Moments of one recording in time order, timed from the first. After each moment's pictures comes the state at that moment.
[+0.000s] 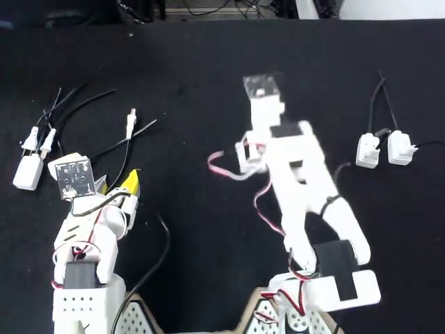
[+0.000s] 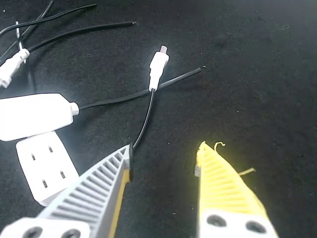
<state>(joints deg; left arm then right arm) -7.0 -103.1 96.2 43.6 7.3 -9.2 -4.4 30.8 56.5 1.0</state>
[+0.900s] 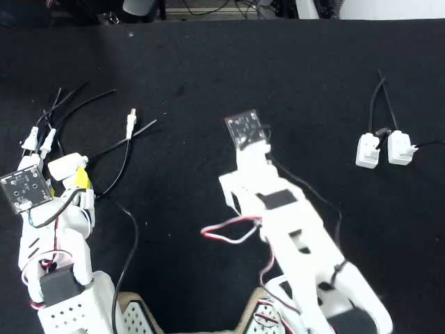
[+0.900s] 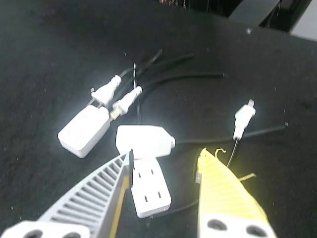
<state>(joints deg) -27.5 -103.2 83.4 52.3 0.8 -18.1 -33.3 67.3 28.8 0.8</state>
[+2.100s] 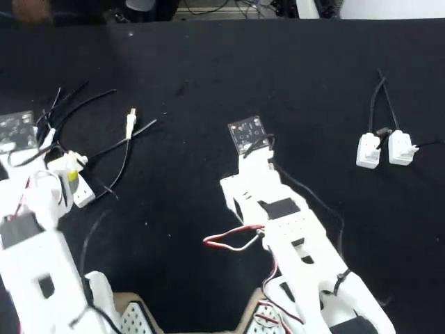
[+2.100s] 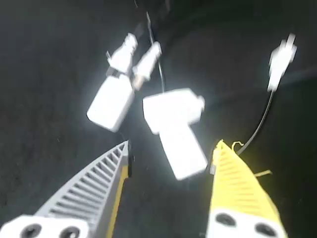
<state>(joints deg) -32.8 -58.9 55.3 56.1 -16.5 -18.2 -37.0 71.4 25.5 0.8</state>
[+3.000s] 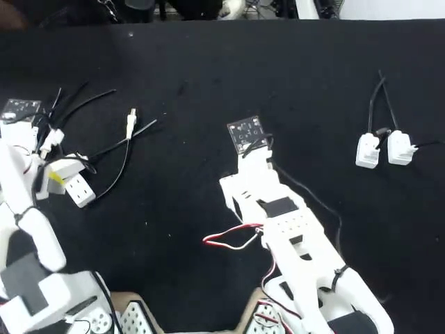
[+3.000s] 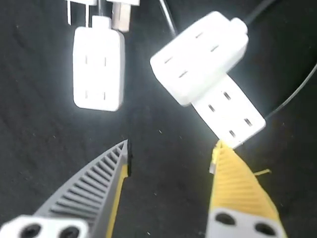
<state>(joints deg) -40.4 -10.0 24.4 66.1 -39.8 -18.2 -34.9 71.4 23.3 0.8</state>
